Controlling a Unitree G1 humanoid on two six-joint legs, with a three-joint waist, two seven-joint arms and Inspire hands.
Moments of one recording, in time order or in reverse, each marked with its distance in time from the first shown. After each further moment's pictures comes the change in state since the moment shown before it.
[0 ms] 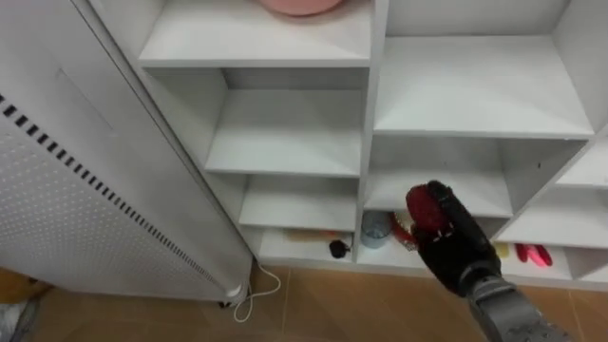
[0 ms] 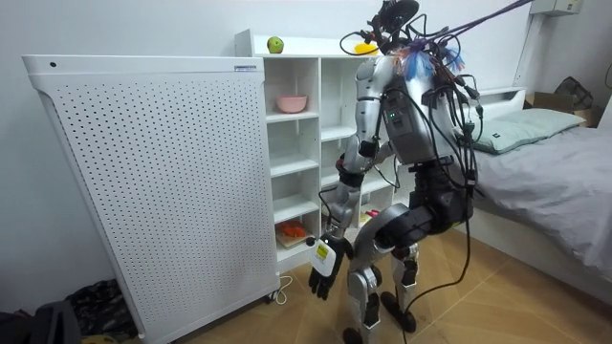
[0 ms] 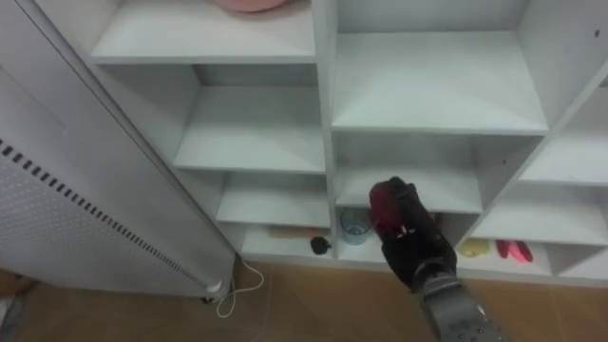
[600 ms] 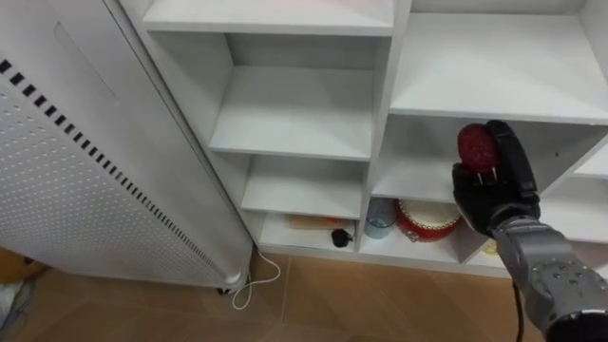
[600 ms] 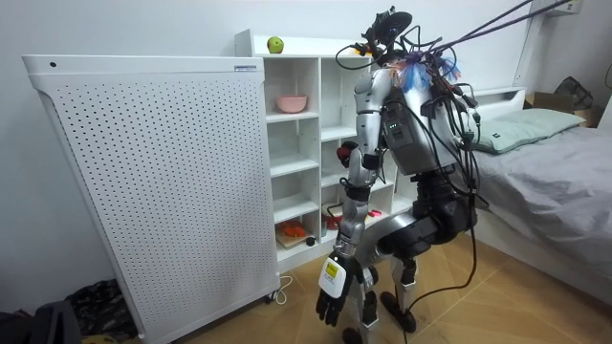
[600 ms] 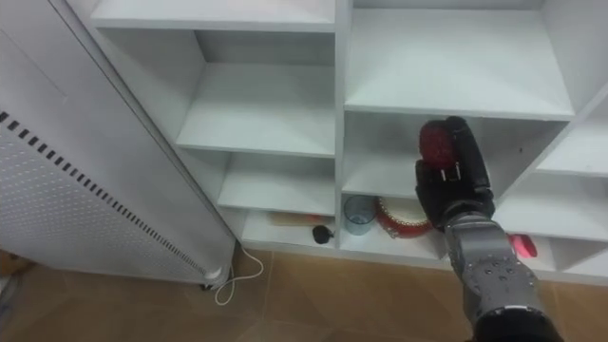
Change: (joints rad) left arm 0.038 -0.005 -0.027 0.000 0.010 0.006 0.116; right arm -0.151 -0.043 -0.136 0.000 0.097 -0.070 -0.180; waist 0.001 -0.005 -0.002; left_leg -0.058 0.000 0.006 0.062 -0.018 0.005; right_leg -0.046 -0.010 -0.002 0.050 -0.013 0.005
